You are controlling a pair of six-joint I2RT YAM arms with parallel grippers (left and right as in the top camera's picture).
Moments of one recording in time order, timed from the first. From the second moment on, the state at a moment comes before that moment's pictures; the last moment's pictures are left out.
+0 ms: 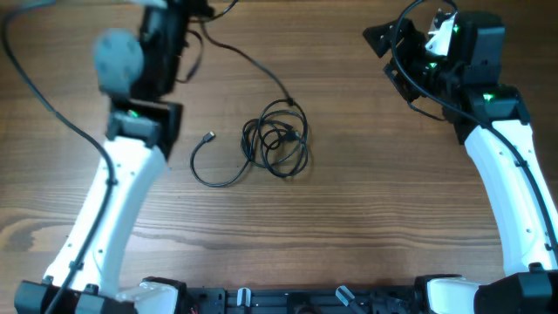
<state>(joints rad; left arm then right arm) -0.19 1.45 1.32 0.50 0.09 -0.49 0.06 1.48 1.33 -0.47 -0.48 0.91</state>
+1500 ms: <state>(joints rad) 0.38 2.09 1.93 -0.03 0.44 -0.52 0.06 1.48 1.33 -0.47 -0.51 0.86</state>
